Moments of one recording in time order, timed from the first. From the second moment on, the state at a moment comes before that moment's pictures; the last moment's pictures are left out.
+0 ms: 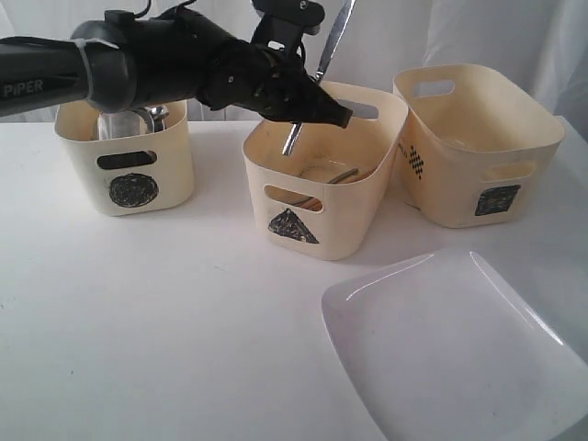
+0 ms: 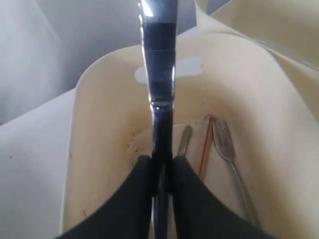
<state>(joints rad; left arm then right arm) -0.68 2.02 -1.75 0.26 0.33 -0.20 0.08 0.01 -0.01 0.10 0.31 0.07</state>
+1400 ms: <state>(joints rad) -0.71 1.07 -0.94 0.19 0.46 -0.19 0.08 0.01 -0.01 0.10 0.31 0.07</state>
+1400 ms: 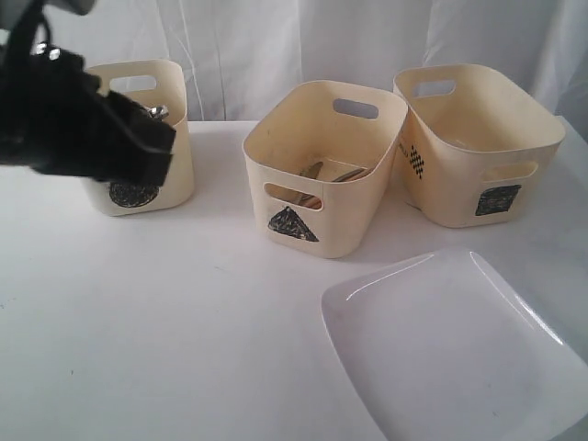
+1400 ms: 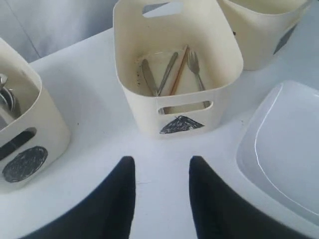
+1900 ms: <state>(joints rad) -0.71 0.47 -0.58 0.15 0.61 -0.19 0.08 0.01 -0.01 0.10 0.31 0.07</state>
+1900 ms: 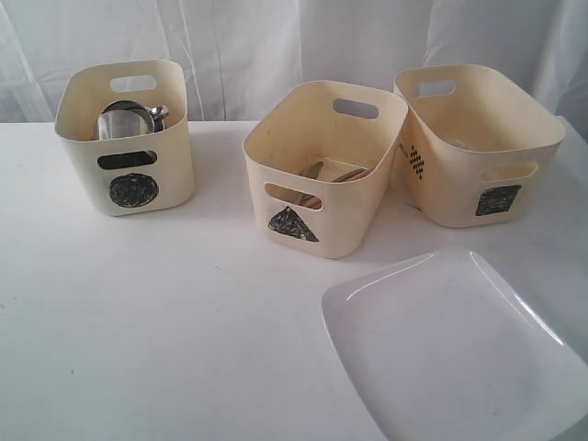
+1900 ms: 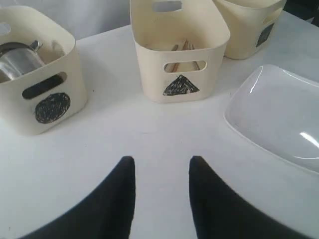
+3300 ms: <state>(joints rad) -0.70 0.01 -0.04 0.19 0.20 -0.16 0.08 0.01 -0.01 0.10 0.31 0.07</state>
